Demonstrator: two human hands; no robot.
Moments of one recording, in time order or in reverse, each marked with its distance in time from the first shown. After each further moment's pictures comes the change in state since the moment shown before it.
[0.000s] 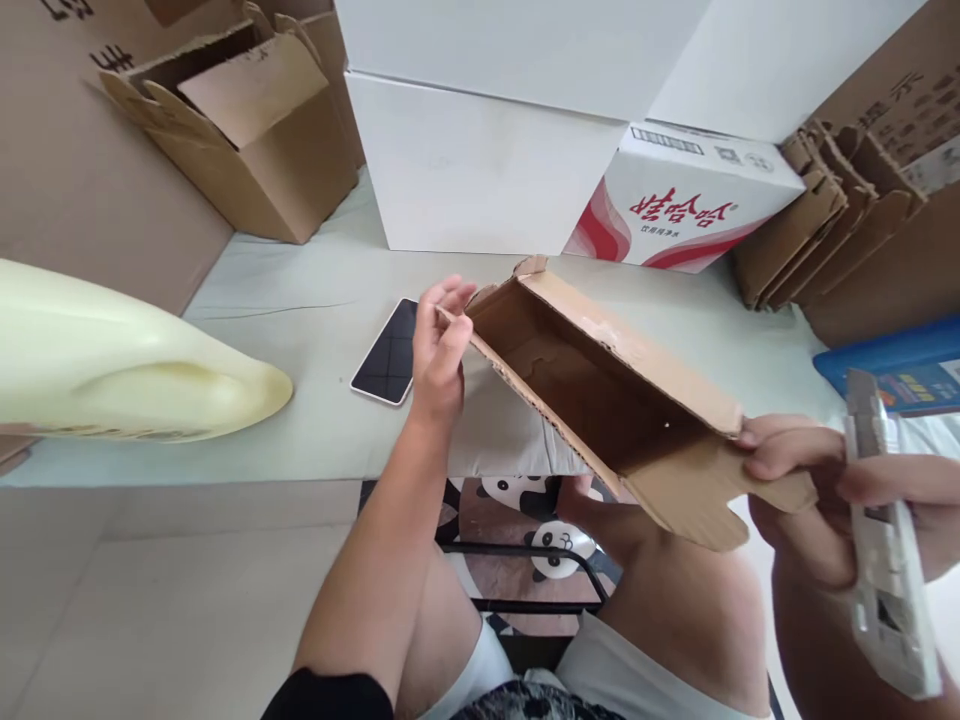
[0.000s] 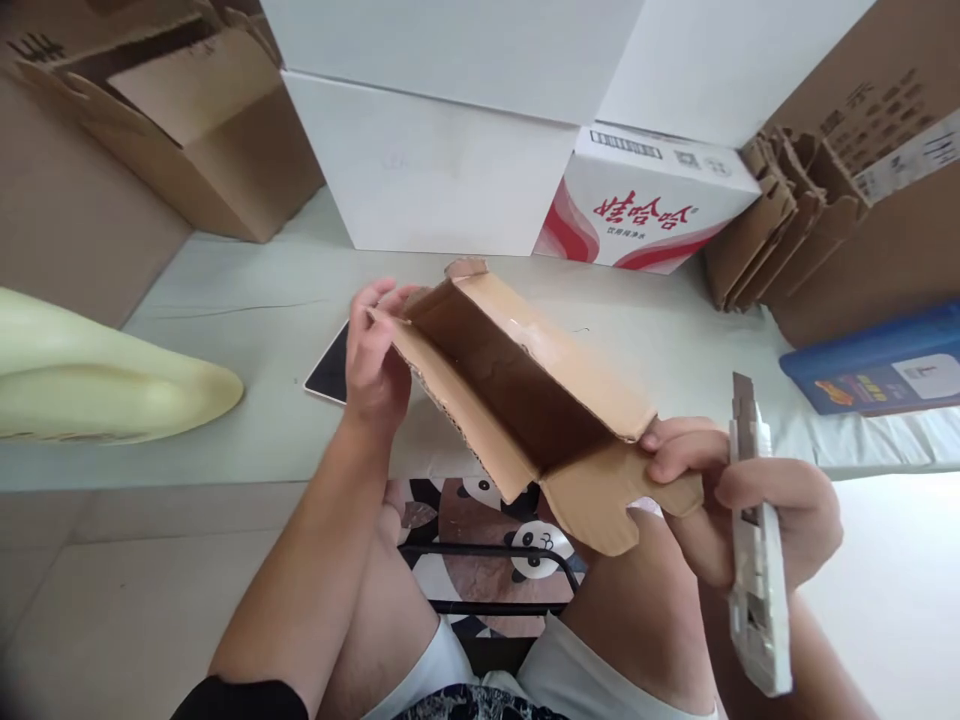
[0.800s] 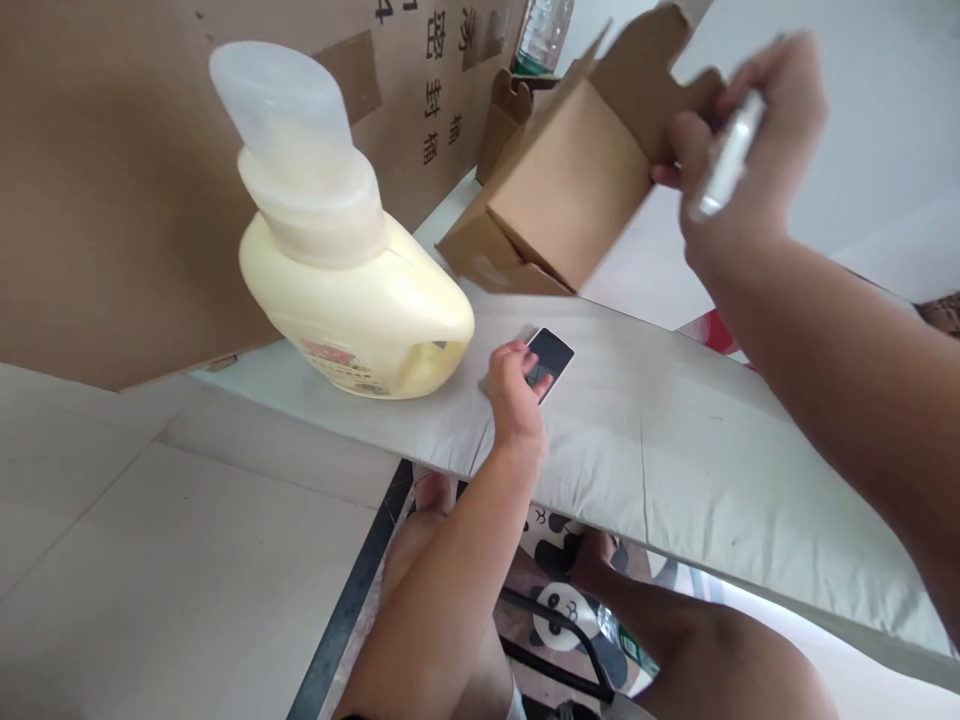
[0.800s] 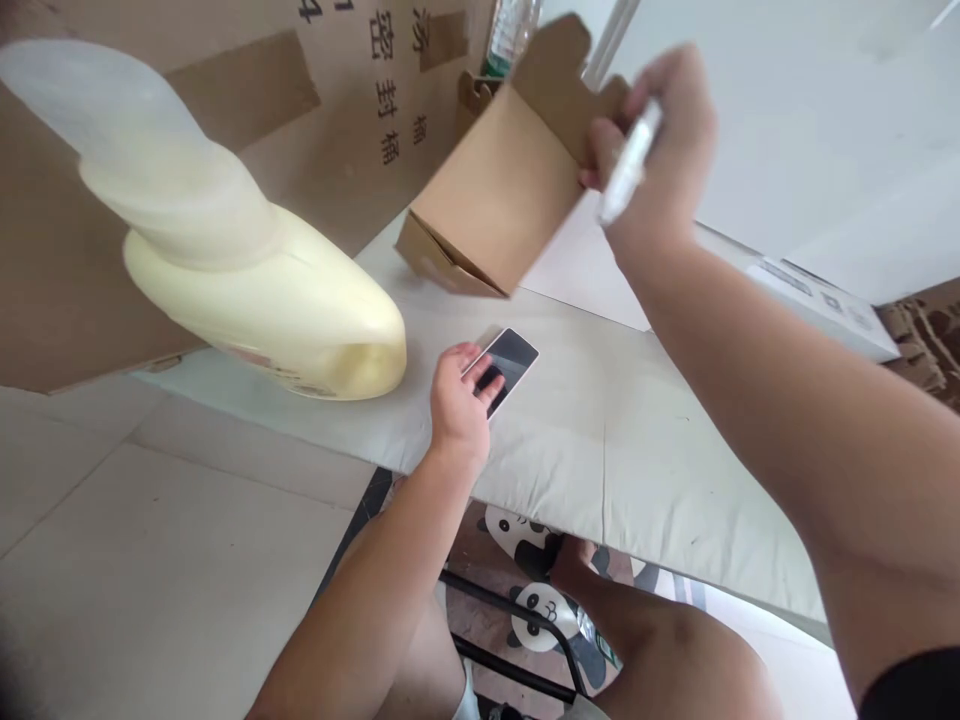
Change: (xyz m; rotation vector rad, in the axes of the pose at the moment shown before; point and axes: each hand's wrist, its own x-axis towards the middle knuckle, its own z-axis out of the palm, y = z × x) left_hand -0.011 0.046 -0.075 -0.395 0.620 -0.484; right_hand 0.222 -0.056 0.289 0.027 -0.258 0.001
